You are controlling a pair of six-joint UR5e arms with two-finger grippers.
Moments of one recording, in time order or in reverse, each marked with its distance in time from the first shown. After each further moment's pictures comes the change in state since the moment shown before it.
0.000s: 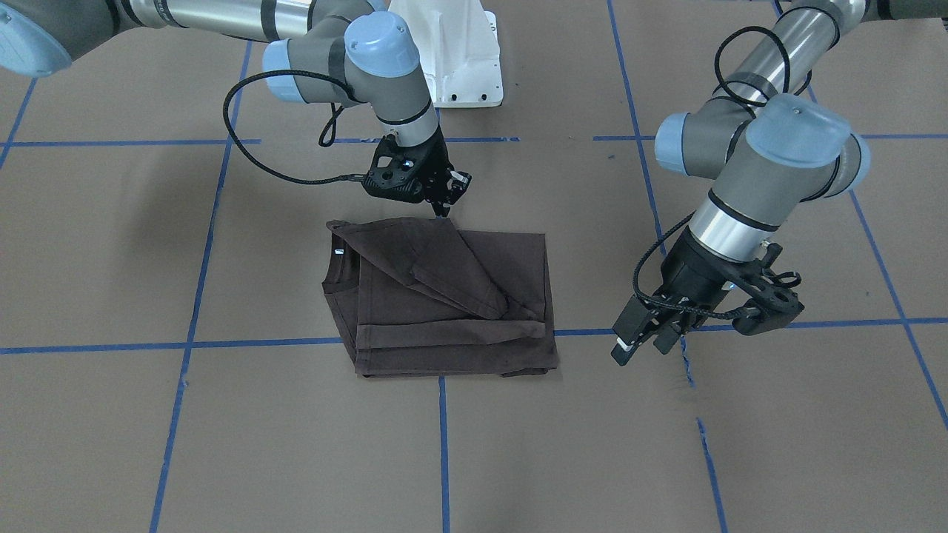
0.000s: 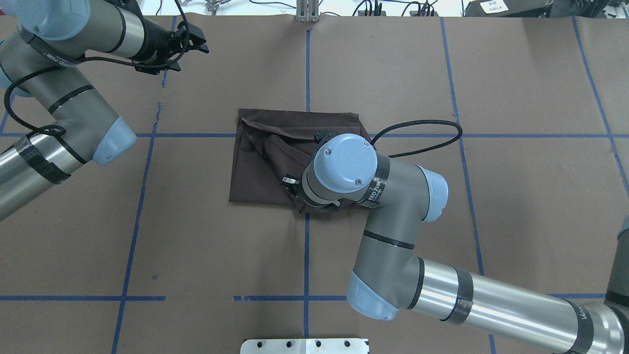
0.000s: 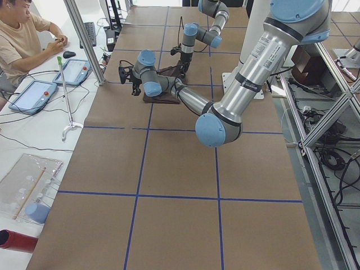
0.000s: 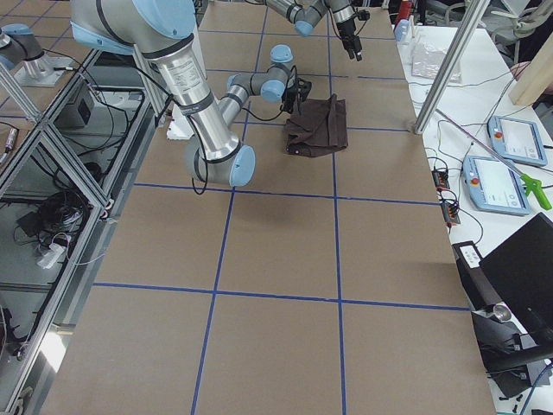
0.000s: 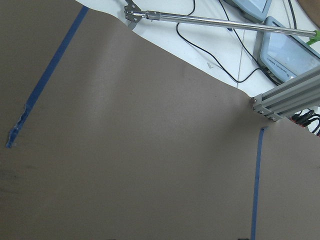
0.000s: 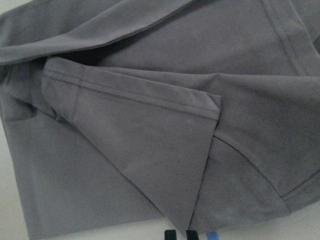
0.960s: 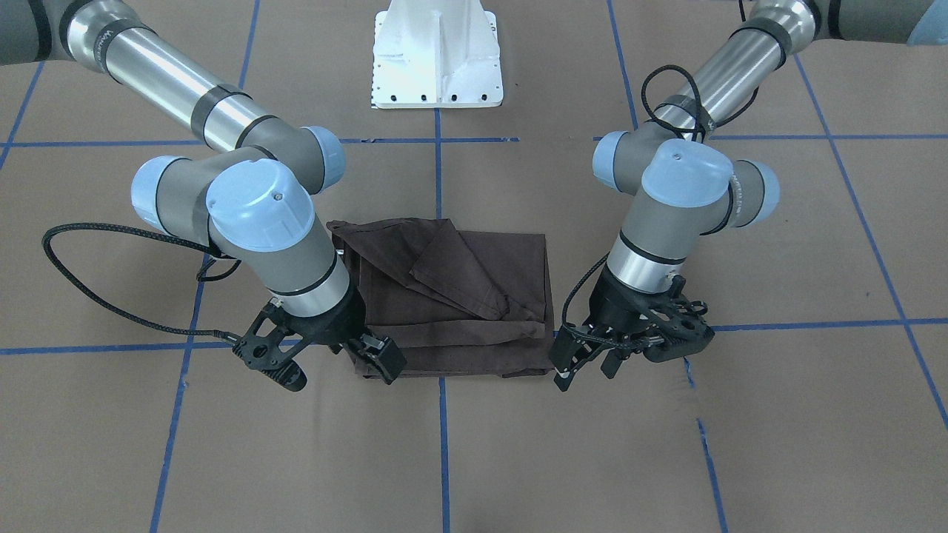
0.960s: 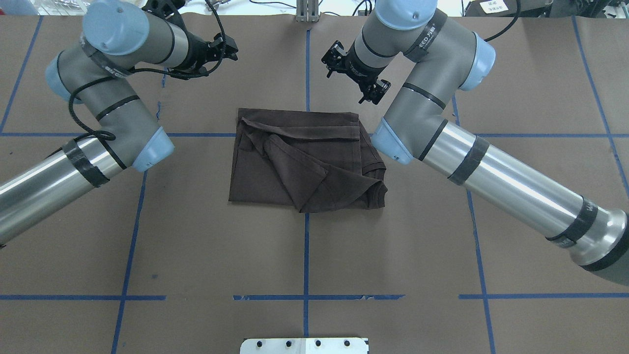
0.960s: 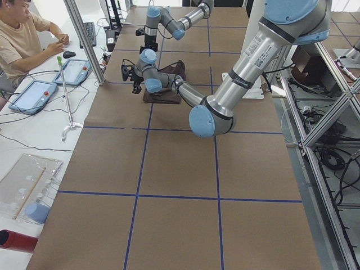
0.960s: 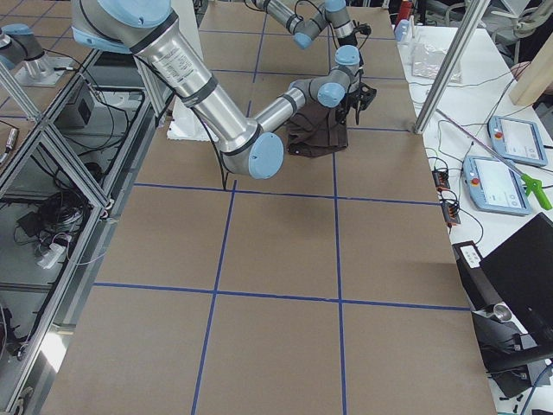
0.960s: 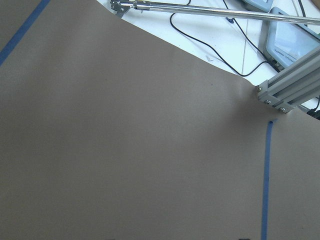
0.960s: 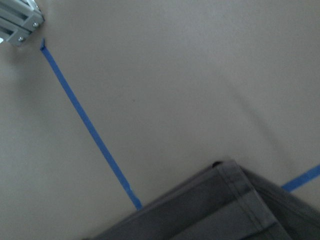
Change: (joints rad) left arm 0.058 -0.073 0.078 0.001 0.069 0.011; right arm 0.354 0.094 -0.253 0.135 0.238 0.107
